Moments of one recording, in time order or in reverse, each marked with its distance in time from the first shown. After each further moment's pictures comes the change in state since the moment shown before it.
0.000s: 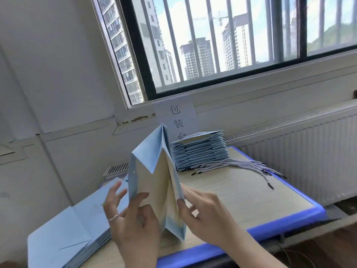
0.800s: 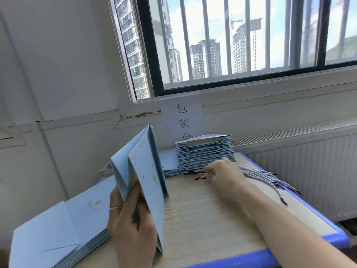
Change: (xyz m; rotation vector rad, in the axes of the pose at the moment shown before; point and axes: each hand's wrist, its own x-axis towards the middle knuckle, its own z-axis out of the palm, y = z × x) left_hand 0.006 -0.006 0.016 -0.139 0.053 -0.075; right_hand 0.078 0.129 -0.036 -0.627 -0.399 0.489
